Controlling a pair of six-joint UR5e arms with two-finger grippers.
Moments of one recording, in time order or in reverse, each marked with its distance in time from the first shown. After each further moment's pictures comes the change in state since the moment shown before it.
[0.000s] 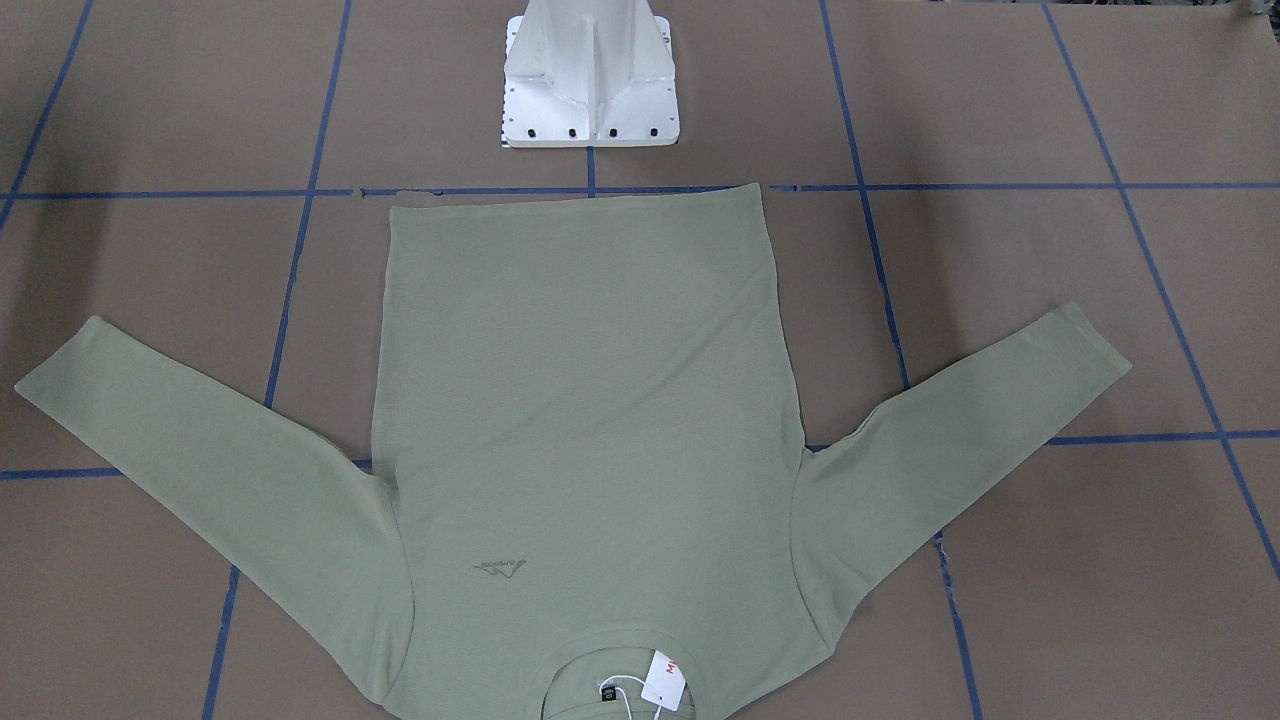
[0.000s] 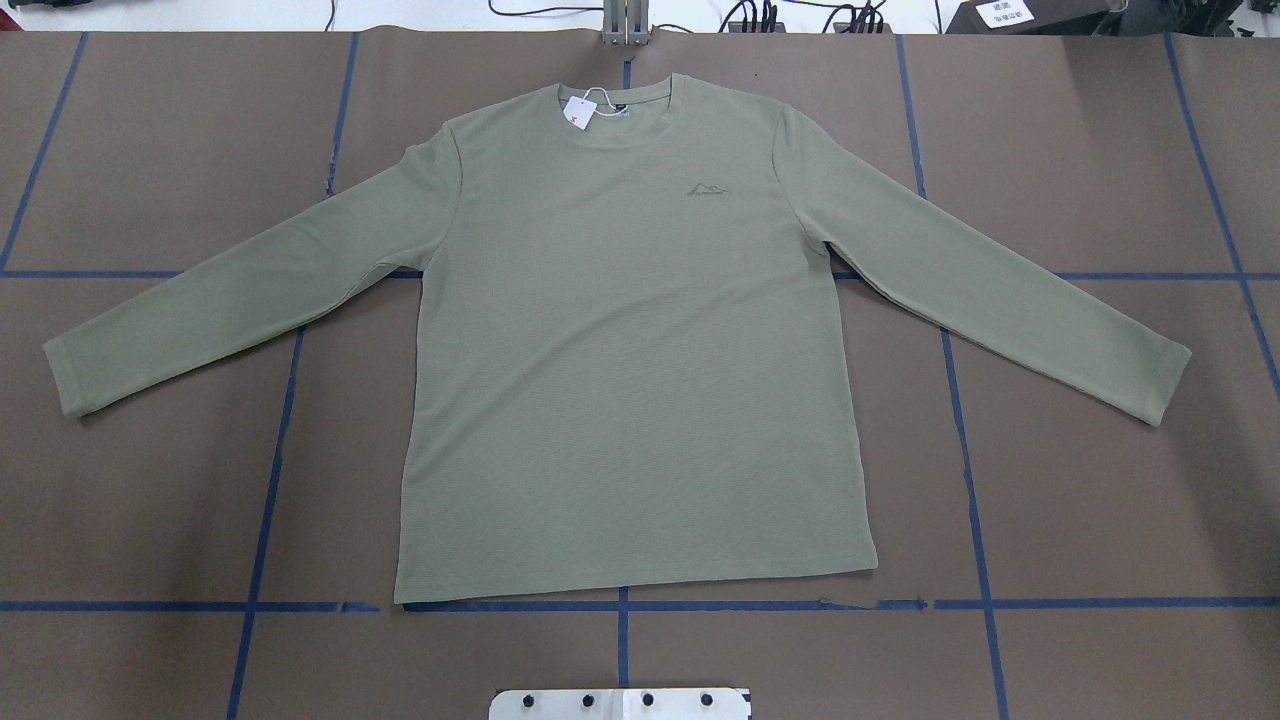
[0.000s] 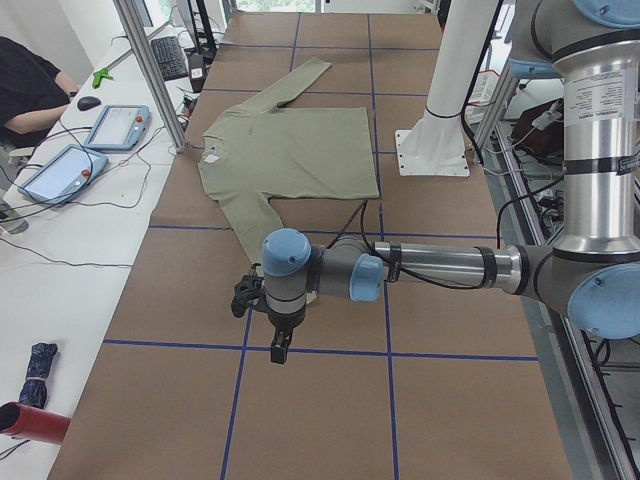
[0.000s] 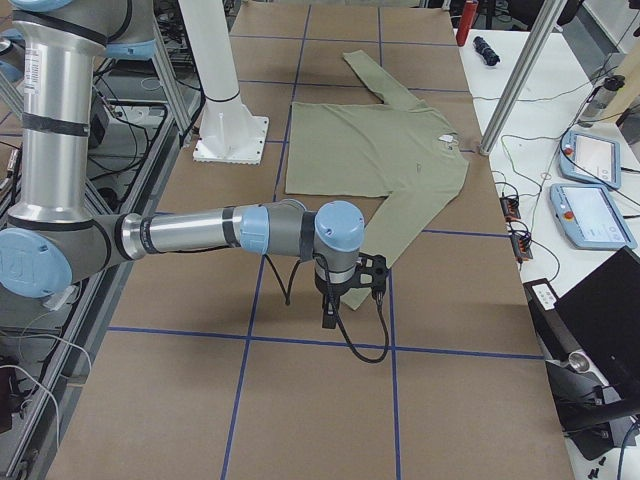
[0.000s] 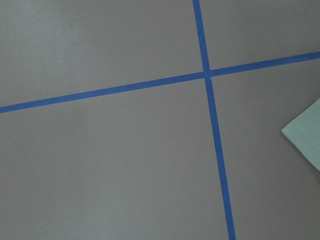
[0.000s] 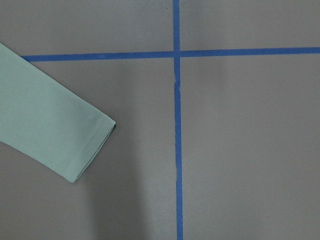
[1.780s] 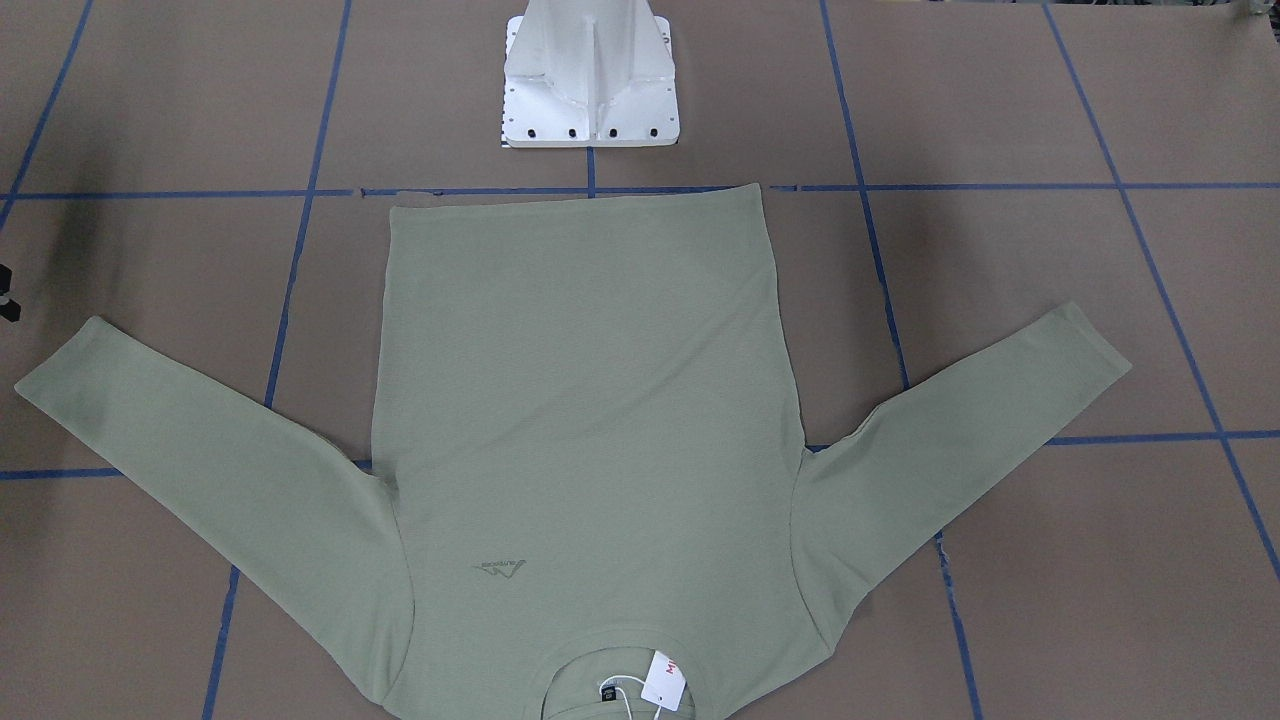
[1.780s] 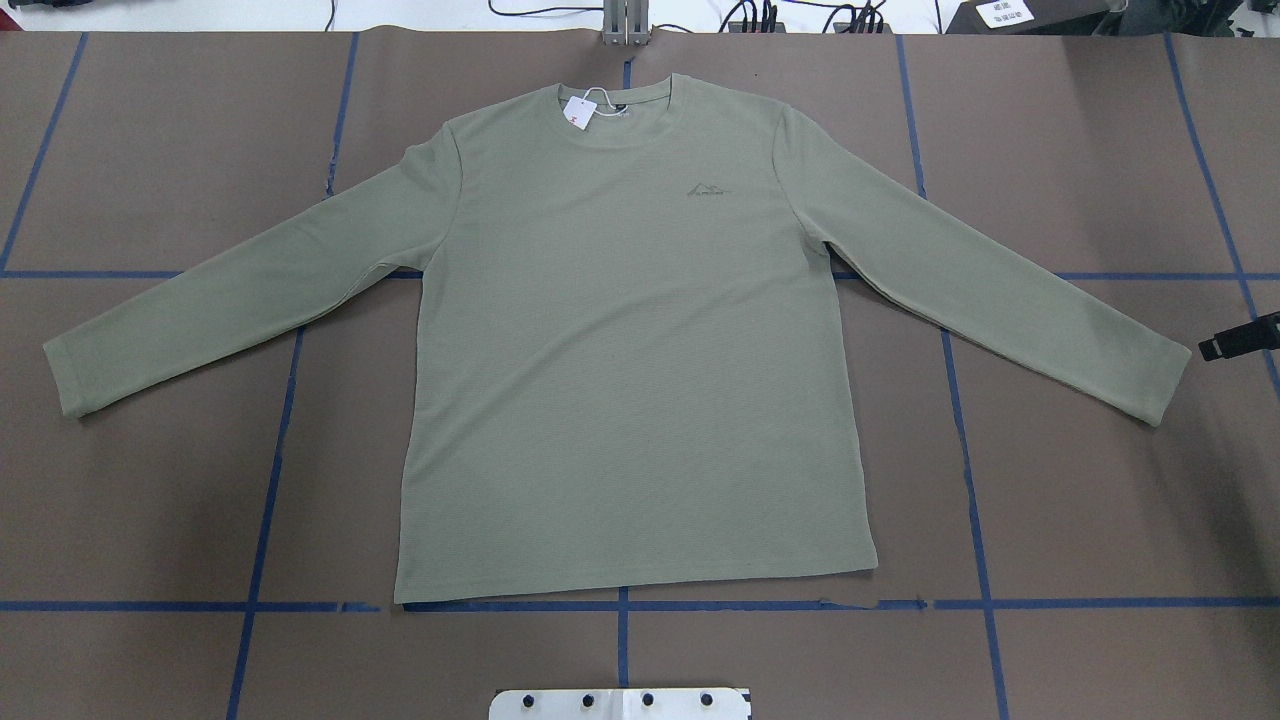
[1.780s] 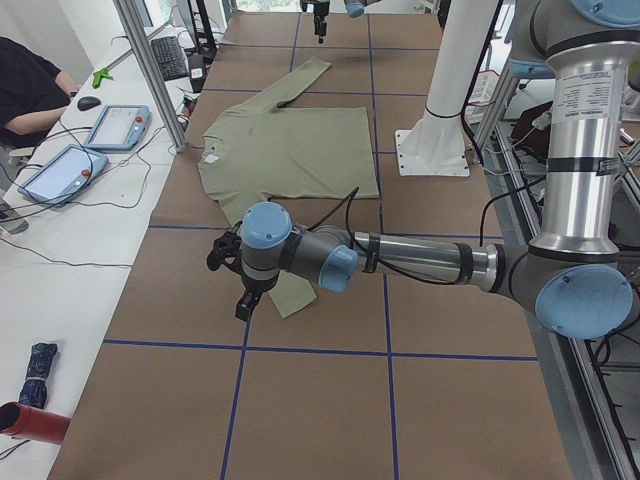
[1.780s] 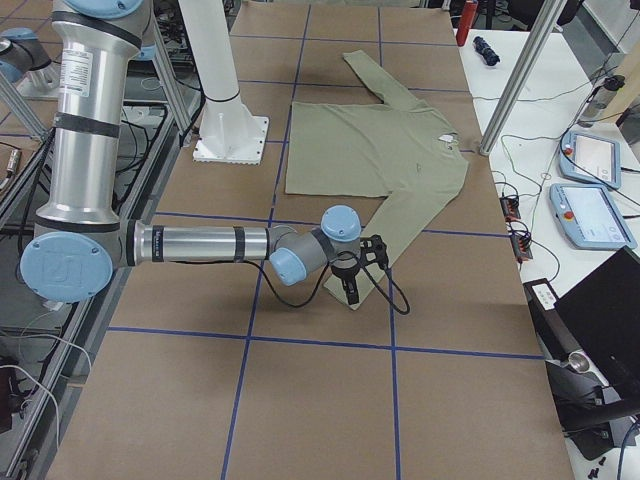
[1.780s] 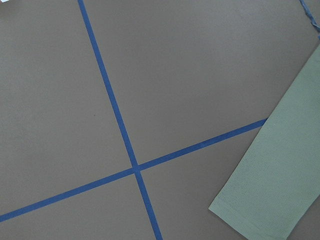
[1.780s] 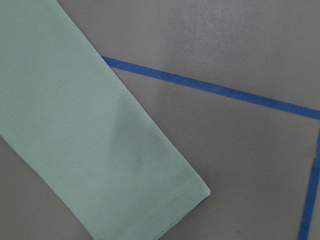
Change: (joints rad) left arm 0.018 -0.086 0.044 -0.192 -0.130 -0.005; right arm -0.419 -0.019 -0.227 0.831 -0.103 0.429
